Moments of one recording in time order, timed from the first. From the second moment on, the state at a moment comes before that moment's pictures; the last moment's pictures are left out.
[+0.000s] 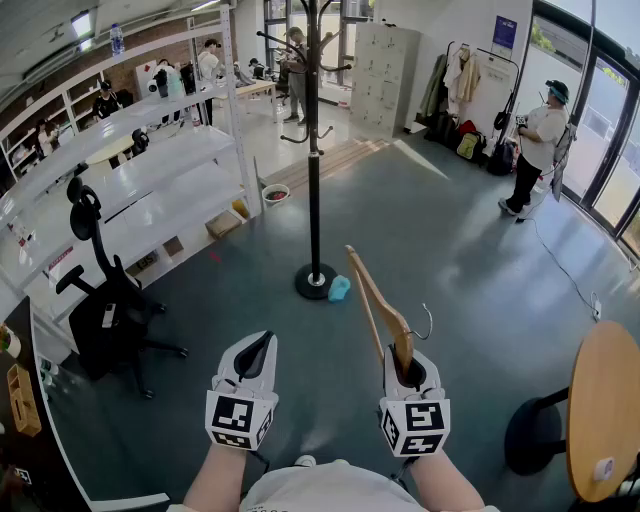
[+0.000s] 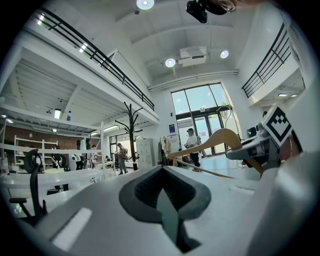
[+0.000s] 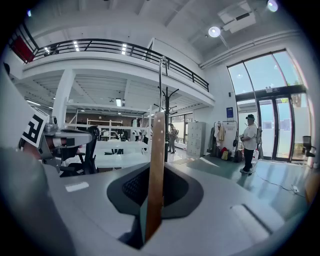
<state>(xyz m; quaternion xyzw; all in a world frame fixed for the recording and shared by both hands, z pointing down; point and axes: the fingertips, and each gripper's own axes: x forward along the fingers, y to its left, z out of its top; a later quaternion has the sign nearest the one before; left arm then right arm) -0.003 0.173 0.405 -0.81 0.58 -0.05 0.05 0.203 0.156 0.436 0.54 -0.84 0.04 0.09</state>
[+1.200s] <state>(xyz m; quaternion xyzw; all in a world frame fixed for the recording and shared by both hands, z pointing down) -0.082 0.157 0.423 -0.80 0.60 -0.05 0.05 0.160 0.124 0.453 0.57 -0.81 0.06 0.10</state>
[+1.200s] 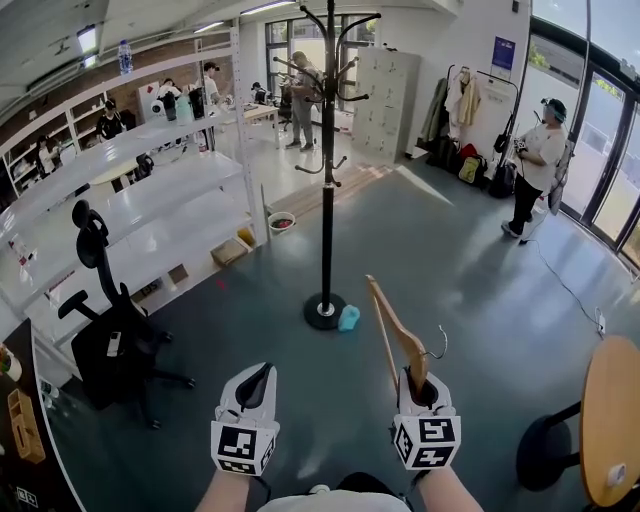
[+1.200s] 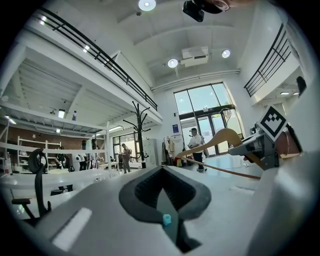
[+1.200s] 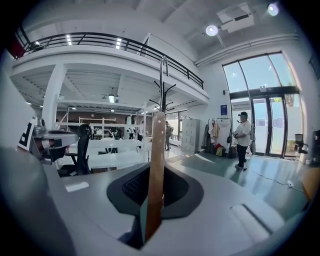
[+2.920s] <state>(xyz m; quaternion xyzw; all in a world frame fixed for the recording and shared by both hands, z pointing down) -0.176 -0.413 0.398 -0.83 0.55 -0.03 0.10 0.079 -0.481 0.404 0.61 -0.78 0.03 0.11</state>
